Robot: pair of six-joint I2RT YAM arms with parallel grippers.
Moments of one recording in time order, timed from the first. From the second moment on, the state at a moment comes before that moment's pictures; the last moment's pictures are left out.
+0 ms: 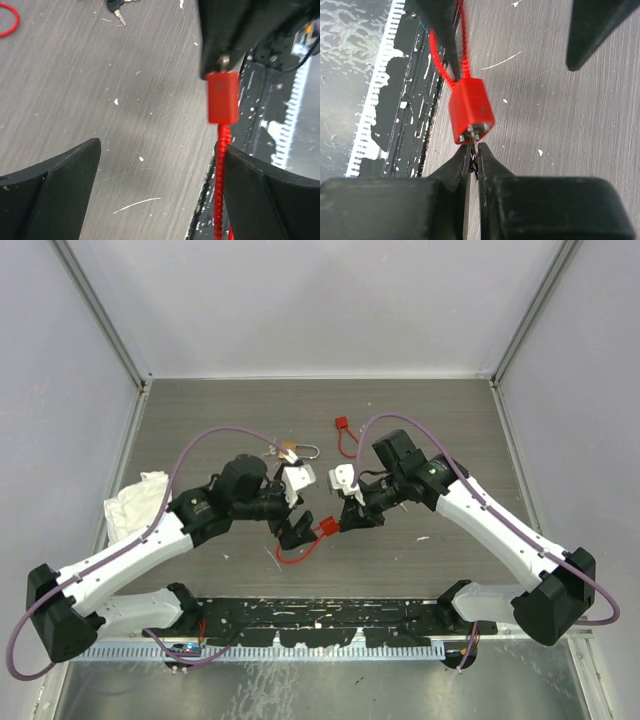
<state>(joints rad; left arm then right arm) -0.78 1.11 0.95 -0.40 0.48 0.07 0.63 1.23 1.13 -0.88 -0.90 -0.84</state>
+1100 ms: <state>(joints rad) -0.79 1.16 0.73 -0.08 0.67 -0.16 0.64 1.23 1.08 -0.83 -0.91 -0.83</state>
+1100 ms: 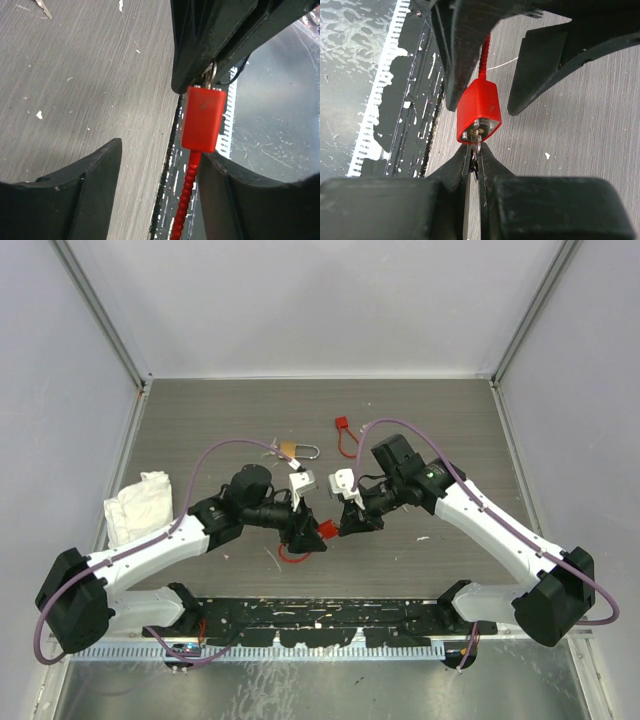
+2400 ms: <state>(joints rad) -0.82 1.22 1.02 -0.50 0.70 0.23 0.62 1.32 1.23 -0.93 -0.97 -0.73</state>
